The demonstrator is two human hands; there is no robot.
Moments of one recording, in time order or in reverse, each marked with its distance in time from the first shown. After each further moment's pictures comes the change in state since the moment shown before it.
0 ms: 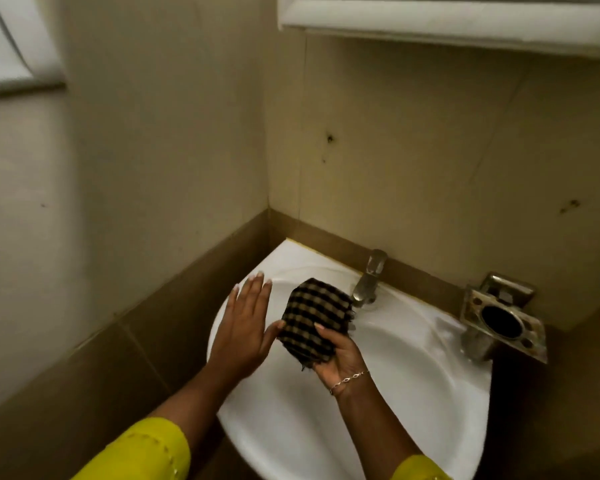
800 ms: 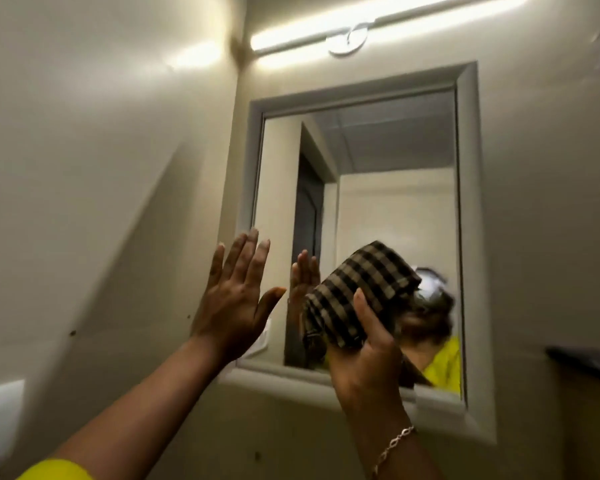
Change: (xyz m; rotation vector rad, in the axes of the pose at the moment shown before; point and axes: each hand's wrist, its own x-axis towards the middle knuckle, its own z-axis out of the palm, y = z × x) left_hand 0.263 0.116 -0.356 0.044 0.926 0.479; right_hand -0.140 -0.234 0.335 -0.066 -0.647 -1.050
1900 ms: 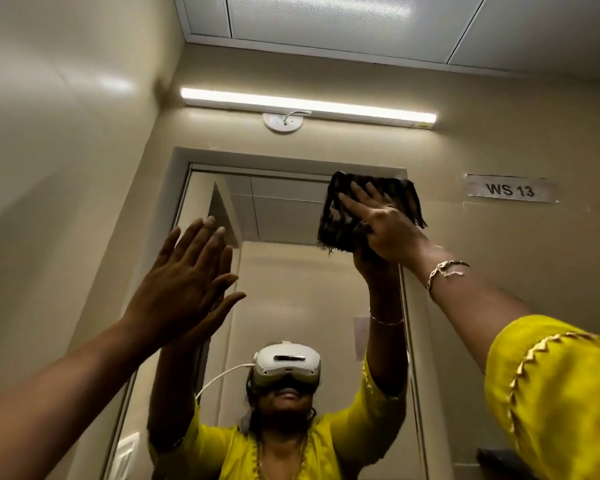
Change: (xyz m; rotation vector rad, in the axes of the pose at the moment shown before) left_hand 0.148 -0.057 0.079 0.000 0.256 0.185; right_hand 0.228 -0.180 0.072 -2.591 -0.350 -0.811
